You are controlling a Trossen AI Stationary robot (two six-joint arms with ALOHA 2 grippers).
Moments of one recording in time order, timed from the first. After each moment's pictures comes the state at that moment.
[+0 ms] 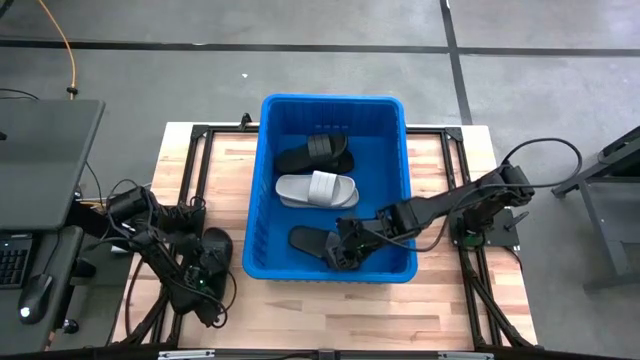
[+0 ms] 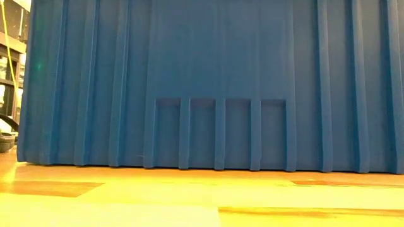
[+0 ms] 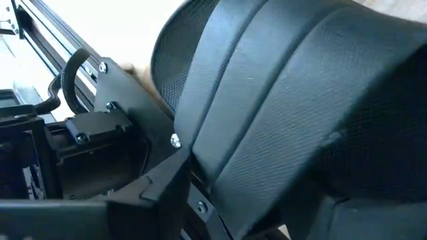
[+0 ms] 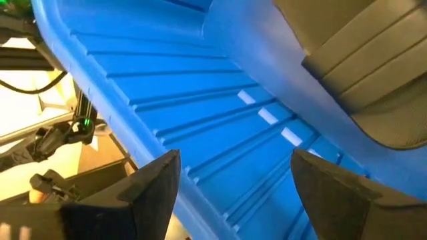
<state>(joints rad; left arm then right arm) -0.93 1.78 0.89 -1.34 -0.13 -1.53 0.31 1.68 1.47 -0.66 -0.06 1.35</state>
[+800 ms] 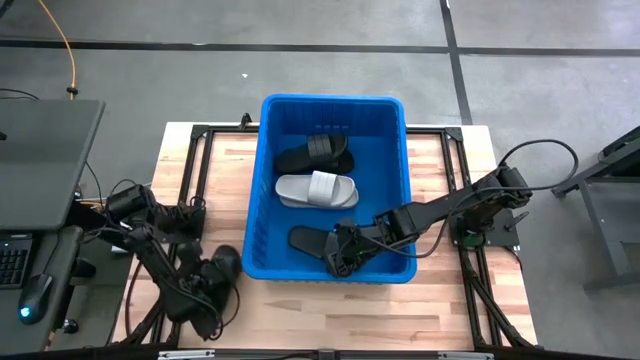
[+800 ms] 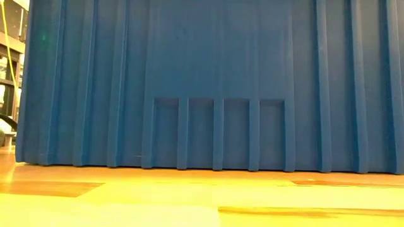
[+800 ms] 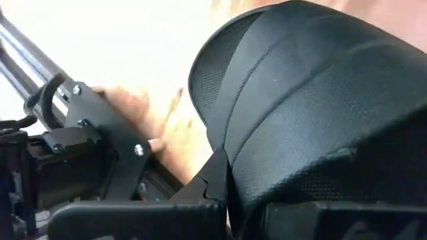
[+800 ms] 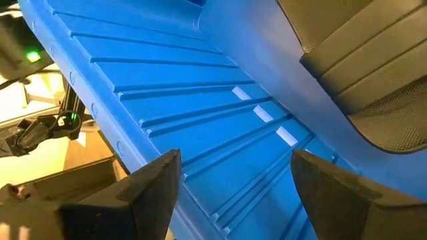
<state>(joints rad) -0.94 1.75 1.05 -1.38 -0.23 -1.58 0.34 1.71 1.47 -0.66 -0.04 1.32</state>
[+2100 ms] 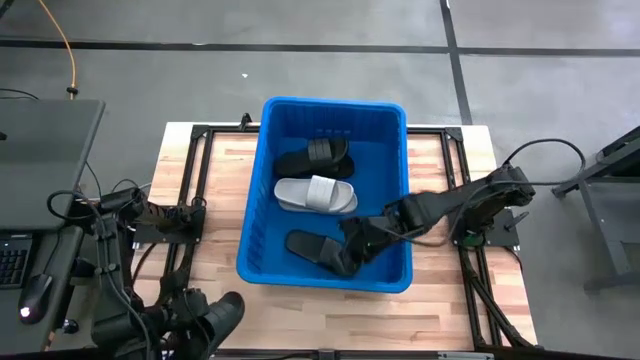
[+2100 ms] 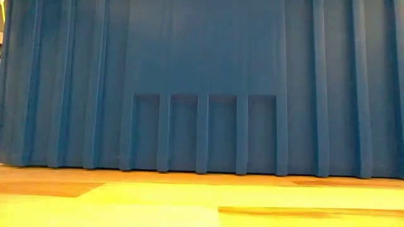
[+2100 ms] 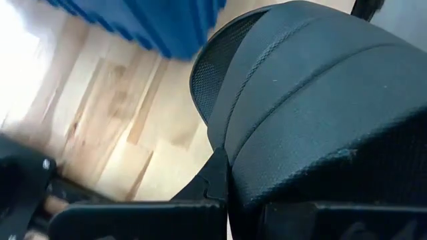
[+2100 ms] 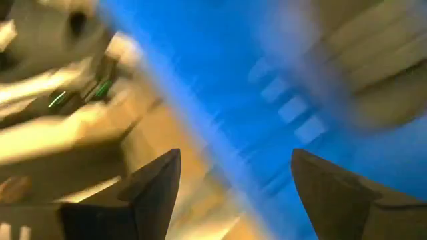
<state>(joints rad) -1.12 1.74 1.70 -1.57 -0.43 -1.63 0.33 1.68 1.65 -0.82 -0.13 1.28</state>
